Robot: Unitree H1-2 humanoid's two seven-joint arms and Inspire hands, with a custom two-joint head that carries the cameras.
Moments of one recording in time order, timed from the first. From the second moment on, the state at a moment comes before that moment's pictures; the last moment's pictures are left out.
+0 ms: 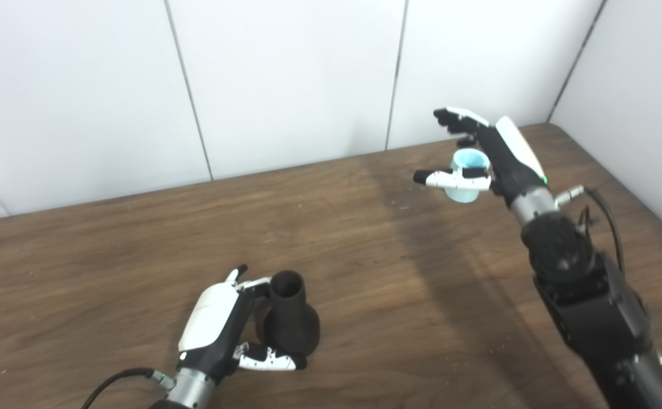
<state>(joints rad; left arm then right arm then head) -0.13 0.20 -0.44 -0.12 0.69 0.06 -0.09 -0.32 -0.53 0.01 -0.24 -0.47 0.42 0.03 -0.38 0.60</state>
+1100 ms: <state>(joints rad) -0.12 0.22 -0.43 -0.12 0.67 0.02 -0.09 -0.72 -0.63 0.22 0.31 -0.92 0.46 0.57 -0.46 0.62</state>
